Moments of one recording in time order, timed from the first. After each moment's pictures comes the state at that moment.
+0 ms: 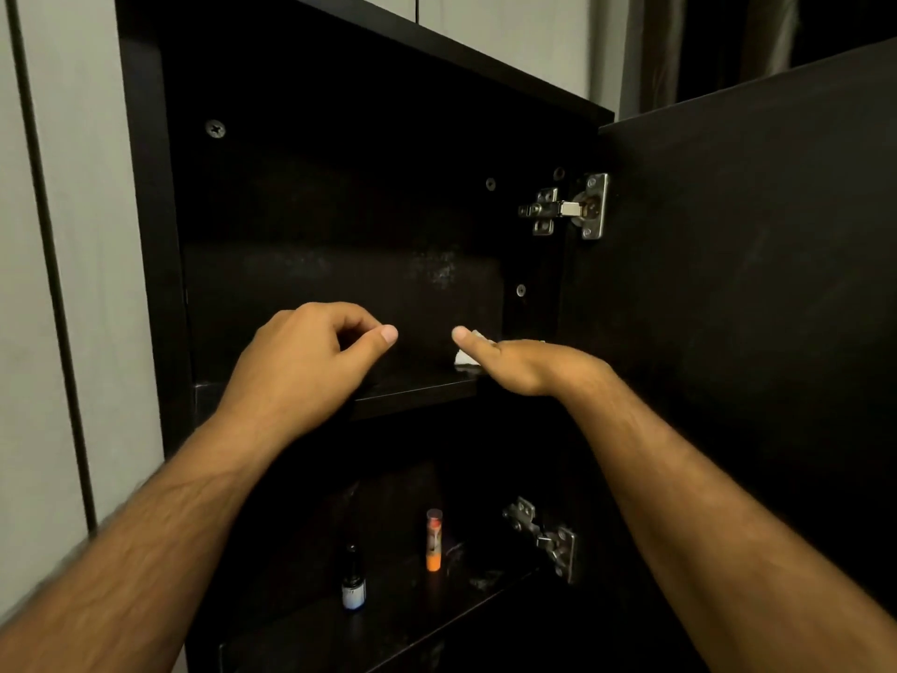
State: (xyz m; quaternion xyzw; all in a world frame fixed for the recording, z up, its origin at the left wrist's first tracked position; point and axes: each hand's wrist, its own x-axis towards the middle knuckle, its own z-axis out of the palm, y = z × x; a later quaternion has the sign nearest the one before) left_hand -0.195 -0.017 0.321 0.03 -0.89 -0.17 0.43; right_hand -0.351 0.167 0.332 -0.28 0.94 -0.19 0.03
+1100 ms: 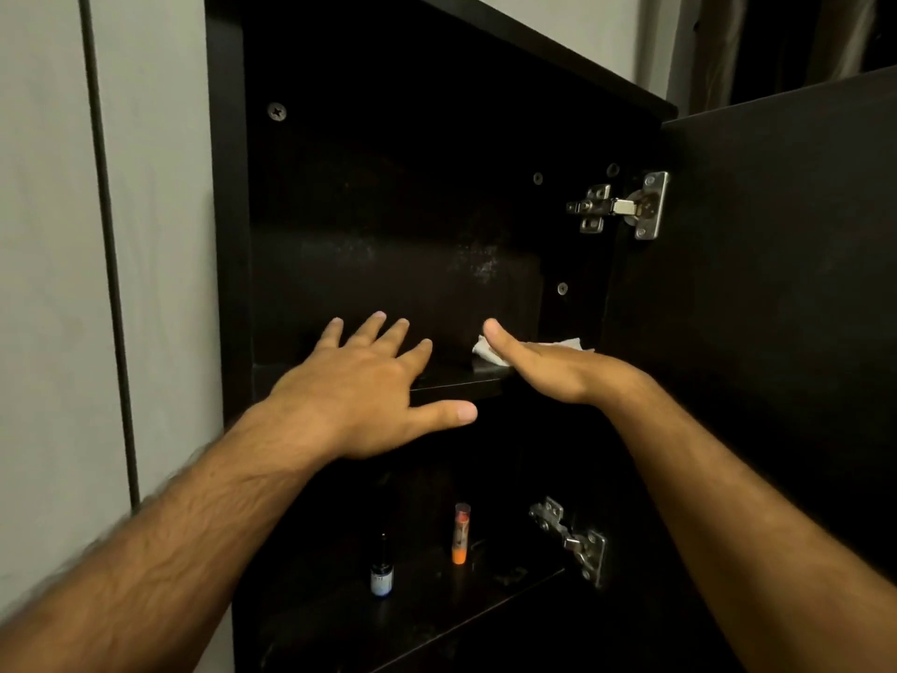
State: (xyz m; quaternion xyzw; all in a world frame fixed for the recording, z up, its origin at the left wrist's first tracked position) left_hand -0.189 -0.020 0.315 0.07 -0.99 0.08 0.13; right_hand -0.334 0.157 0.331 -0.31 0.92 -0.22 0.05
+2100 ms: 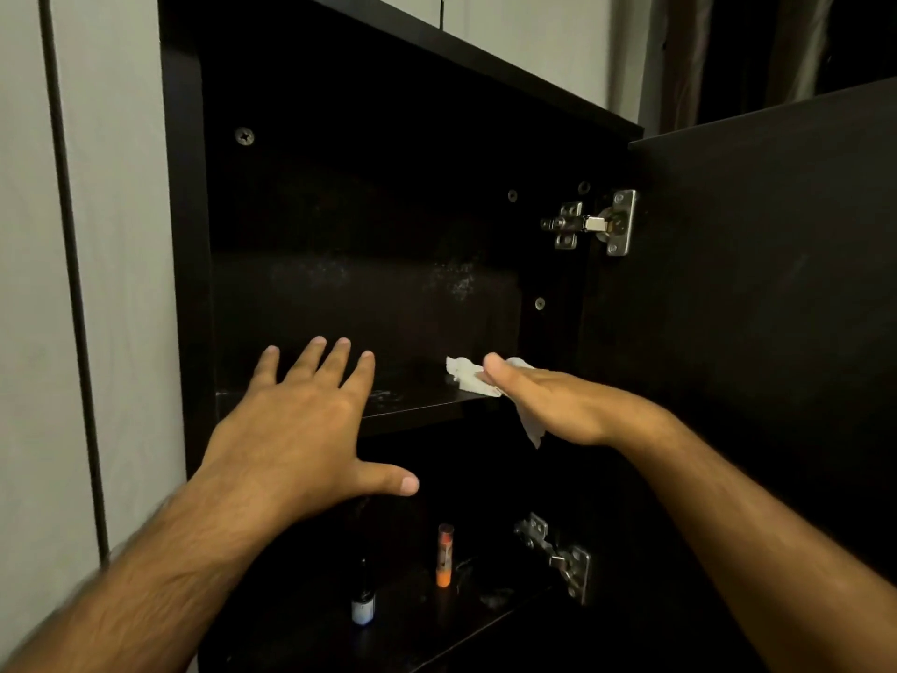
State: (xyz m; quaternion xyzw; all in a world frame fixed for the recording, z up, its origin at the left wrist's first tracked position) left_hand -0.178 -0.028 0.298 0.13 -0.96 0.15 0.19; right_hand -0.324 0.188 0.325 -0.38 0.89 -0.27 0.05
